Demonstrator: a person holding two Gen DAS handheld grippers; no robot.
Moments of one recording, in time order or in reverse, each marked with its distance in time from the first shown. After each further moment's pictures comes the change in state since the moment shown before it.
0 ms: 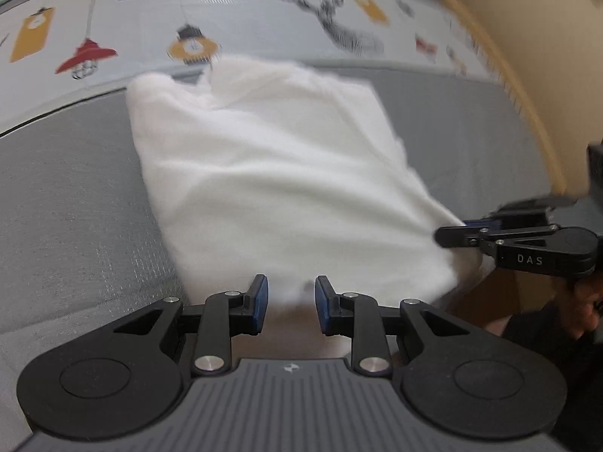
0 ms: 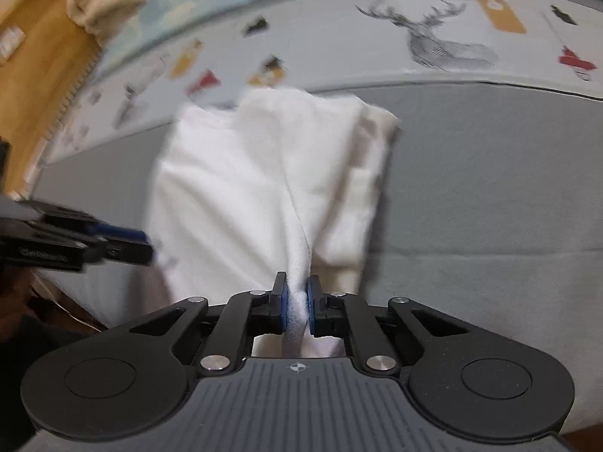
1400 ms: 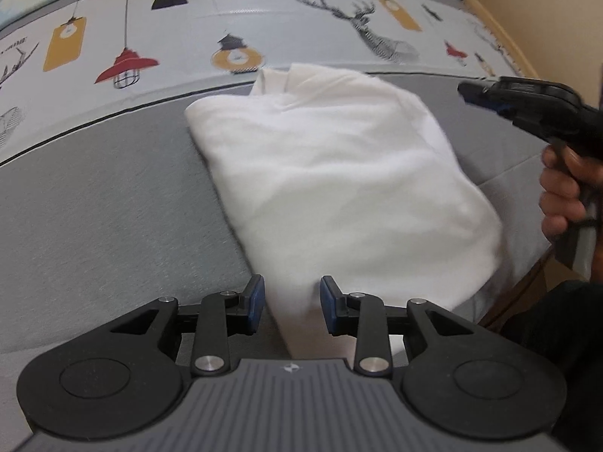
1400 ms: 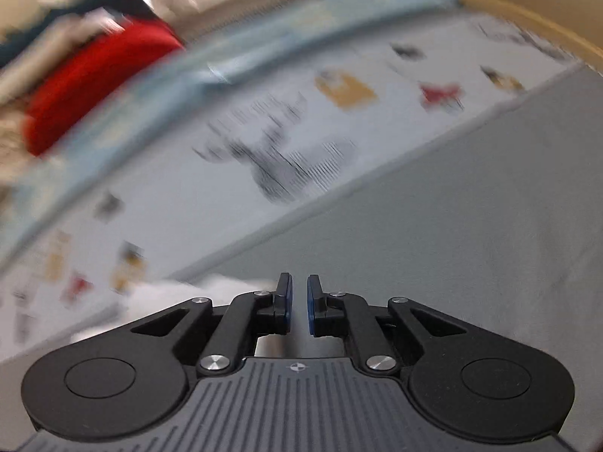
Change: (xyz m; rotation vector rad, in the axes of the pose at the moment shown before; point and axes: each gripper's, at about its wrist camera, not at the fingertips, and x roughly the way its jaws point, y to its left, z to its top) left arm -0.017 0.026 0.001 -0.013 -0.050 0.070; right arm 0.020 -0.045 0.049 0.415 -0.491 -0.207
